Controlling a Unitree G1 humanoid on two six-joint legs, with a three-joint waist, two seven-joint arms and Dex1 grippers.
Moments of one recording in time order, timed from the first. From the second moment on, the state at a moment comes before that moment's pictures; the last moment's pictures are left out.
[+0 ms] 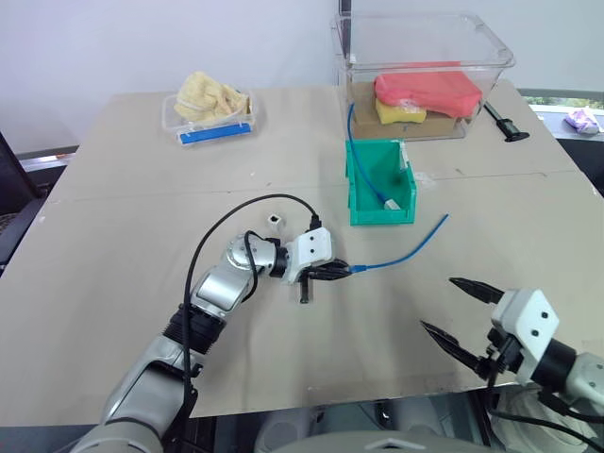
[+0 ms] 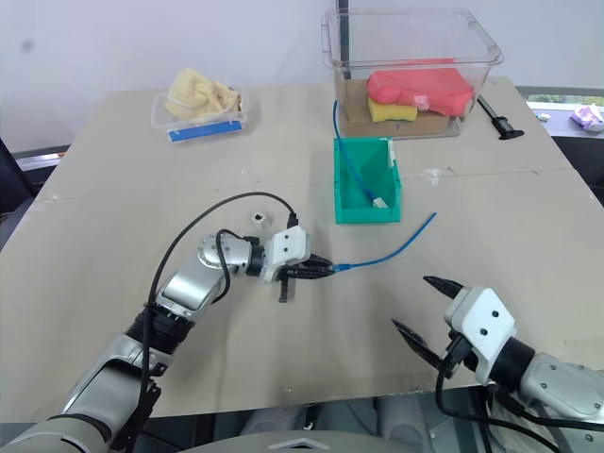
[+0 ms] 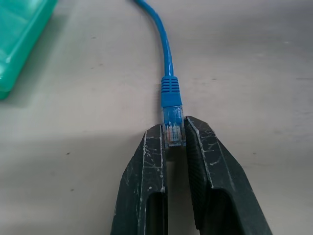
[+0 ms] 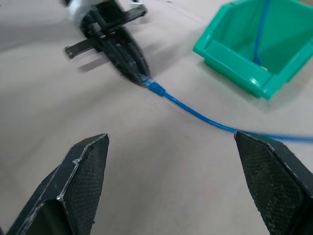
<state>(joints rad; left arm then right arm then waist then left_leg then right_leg) -0.51 0.52 -0.39 0.17 -0.10 0.11 -1.15 0.49 -0.53 -0.22 -0.97 0.33 0.53 0.69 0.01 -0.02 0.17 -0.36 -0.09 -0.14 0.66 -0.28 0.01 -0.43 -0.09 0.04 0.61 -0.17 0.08</state>
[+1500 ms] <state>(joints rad) -0.52 0.37 -0.23 0.09 -0.19 -0.27 -1.06 -0.06 -0.29 -0.13 -0.74 1.31 0.83 -0.16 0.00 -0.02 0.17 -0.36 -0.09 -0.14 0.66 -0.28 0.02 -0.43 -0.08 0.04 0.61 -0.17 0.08</state>
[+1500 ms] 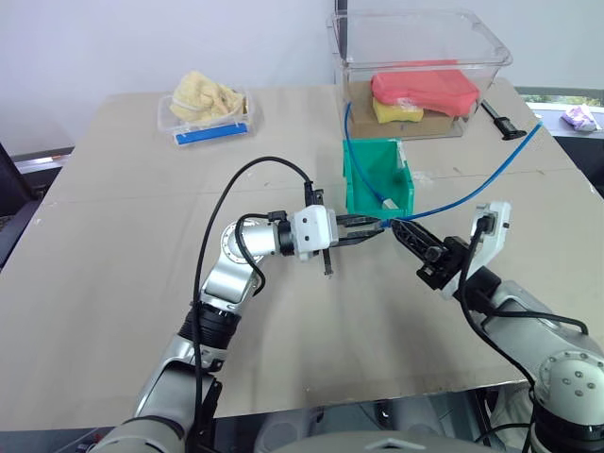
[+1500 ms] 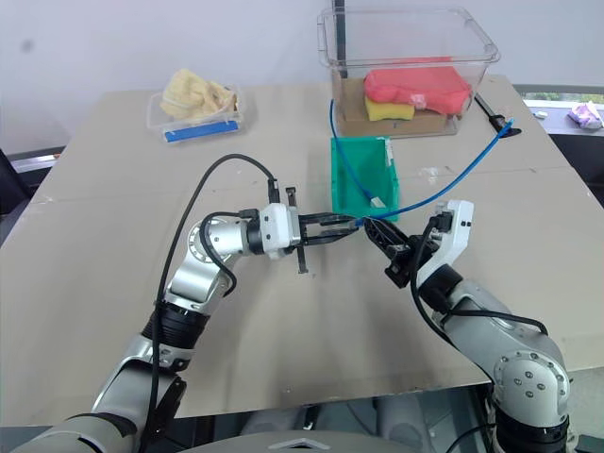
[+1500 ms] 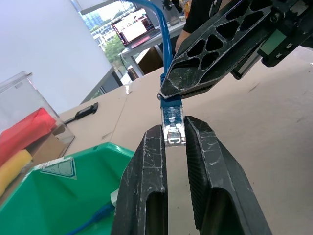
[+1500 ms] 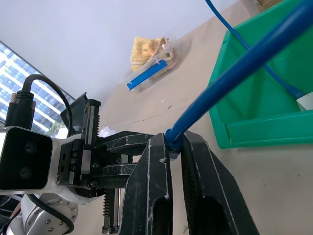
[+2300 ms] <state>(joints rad) -0.41 0.76 0.07 0.20 -0.36 0.29 -1.12 0.00 -0.47 -0.18 -0.66 1.37 0.74 0.00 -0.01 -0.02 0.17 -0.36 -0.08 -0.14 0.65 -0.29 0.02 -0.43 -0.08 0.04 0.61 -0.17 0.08</state>
